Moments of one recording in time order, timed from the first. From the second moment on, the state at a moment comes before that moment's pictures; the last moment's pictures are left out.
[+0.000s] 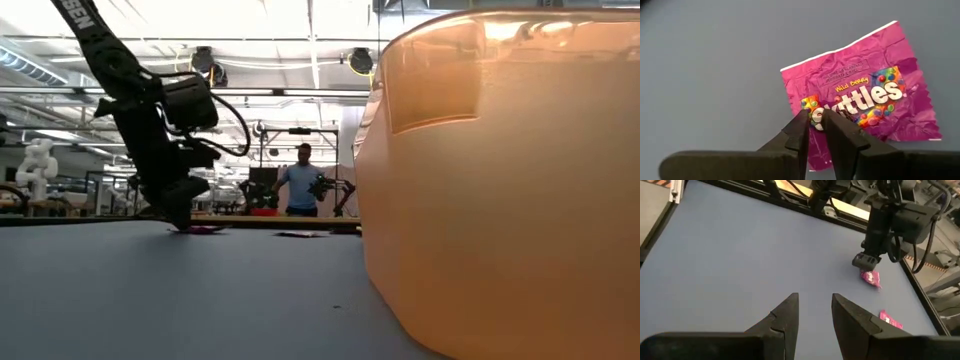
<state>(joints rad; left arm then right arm) 0.40 1.41 0.49 -0.20 -0.32 -0.31 0.63 1.85 1.53 -0.47 0.81 0.23</state>
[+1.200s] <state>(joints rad) -0.38 1.41 0.60 -0.20 -0.26 -0.47 0.43 2.04 1.53 -0.28 0.49 0.25</state>
